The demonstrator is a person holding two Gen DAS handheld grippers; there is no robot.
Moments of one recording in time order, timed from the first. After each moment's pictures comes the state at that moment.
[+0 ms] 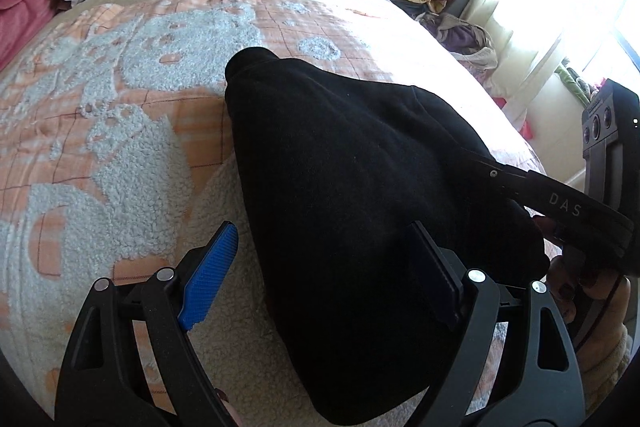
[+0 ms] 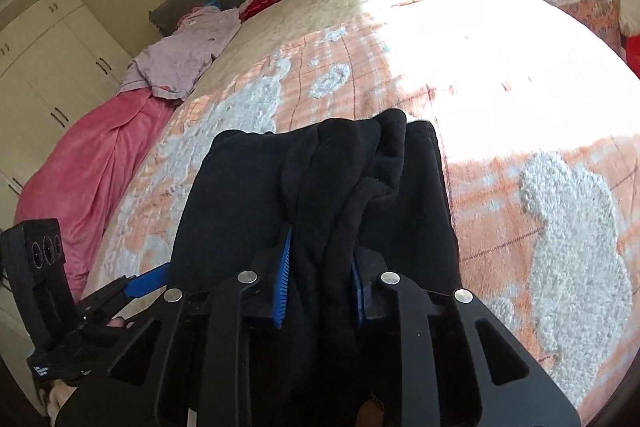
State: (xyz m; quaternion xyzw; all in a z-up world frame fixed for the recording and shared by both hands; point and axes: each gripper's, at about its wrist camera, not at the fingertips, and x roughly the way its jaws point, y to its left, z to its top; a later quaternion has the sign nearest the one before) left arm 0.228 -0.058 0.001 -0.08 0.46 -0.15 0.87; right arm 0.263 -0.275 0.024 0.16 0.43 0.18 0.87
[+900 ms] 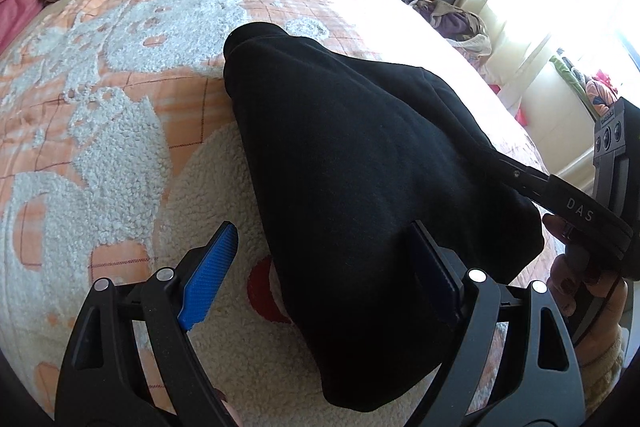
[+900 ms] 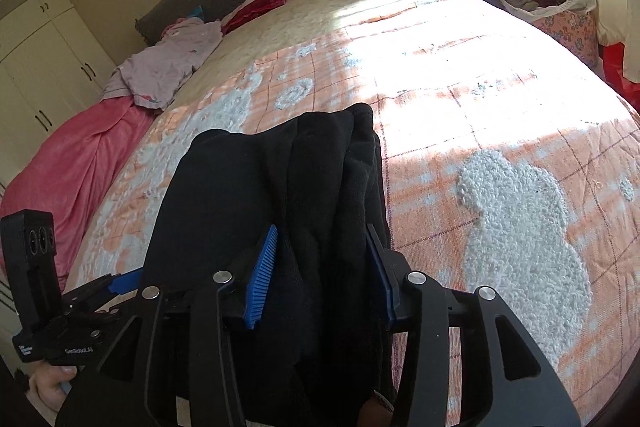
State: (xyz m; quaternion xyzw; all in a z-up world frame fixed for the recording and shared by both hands) left arm 0.225 -0.068 -0.013 -0.08 0.48 -0.17 0.86; right arm 0.244 -0.313 0.007 0.17 0.42 0.14 0.88
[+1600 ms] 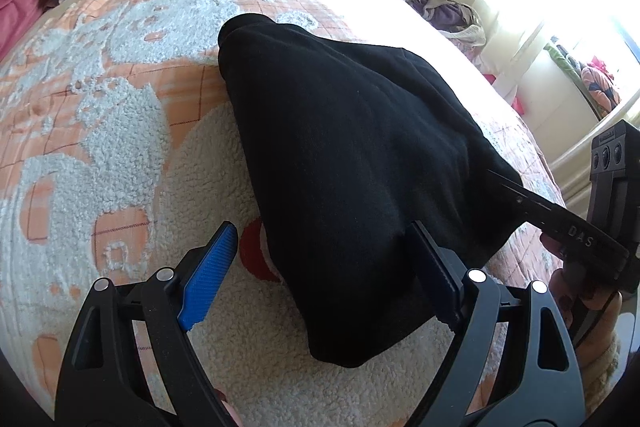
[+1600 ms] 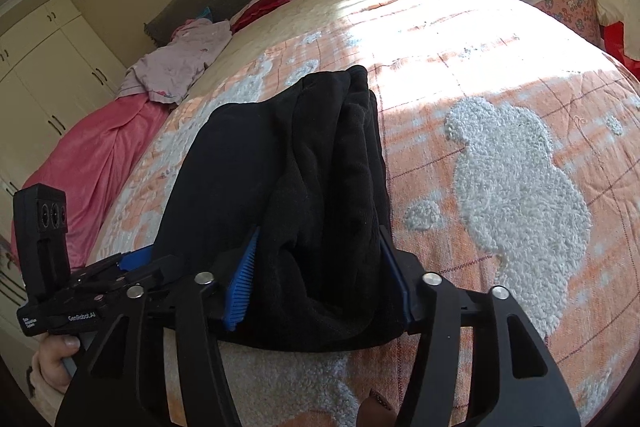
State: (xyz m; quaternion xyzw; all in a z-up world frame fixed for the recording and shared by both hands) left arm 0.198 -0.073 -0.009 -0.06 0.48 -0.17 0.86; right arm 0.198 -0.318 -0.001 0.19 0.42 0.16 0.87
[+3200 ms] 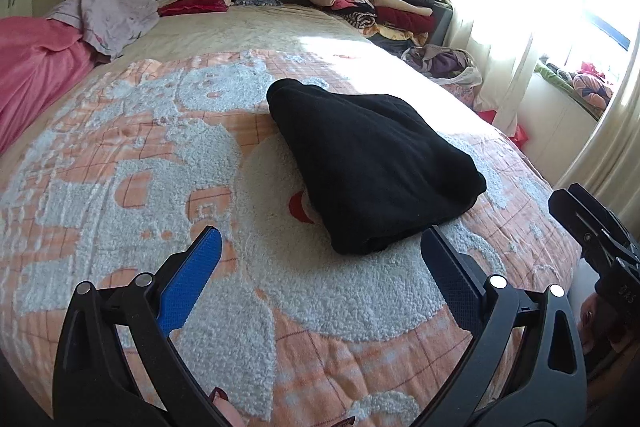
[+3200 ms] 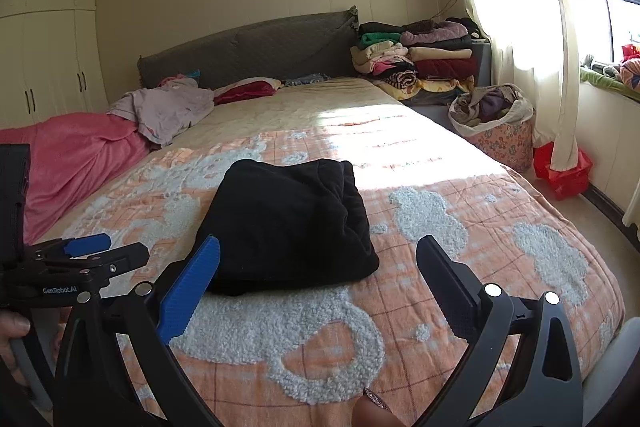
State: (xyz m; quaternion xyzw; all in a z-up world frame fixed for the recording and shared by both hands) left arm 0.088 -0.037 0.031 -0.03 0.36 -0.14 0.92; right arm 0.029 -0.273 0.063 0.06 0.24 0.03 0.97
